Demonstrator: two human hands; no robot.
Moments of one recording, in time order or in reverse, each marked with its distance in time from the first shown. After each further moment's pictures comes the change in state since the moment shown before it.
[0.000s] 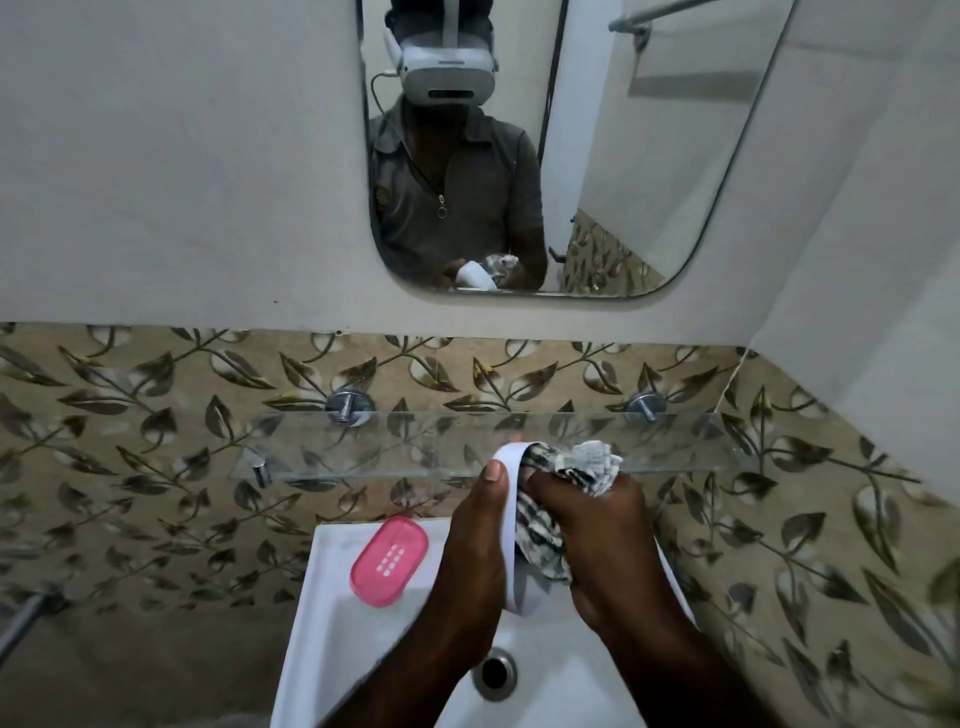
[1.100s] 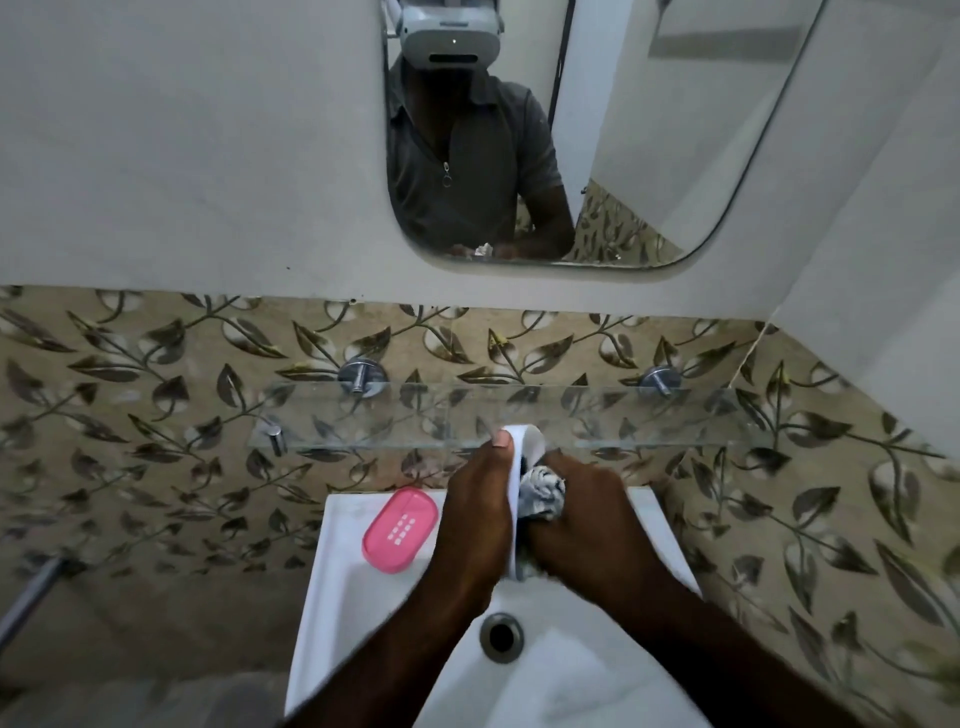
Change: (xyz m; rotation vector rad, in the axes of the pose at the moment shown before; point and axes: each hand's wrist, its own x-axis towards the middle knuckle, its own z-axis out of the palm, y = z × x) left_hand 0.010 0.001 -0.019 0.316 0.220 0.082; right_hand 0.010 0.030 -0.009 -0.991 -0.264 -0.345
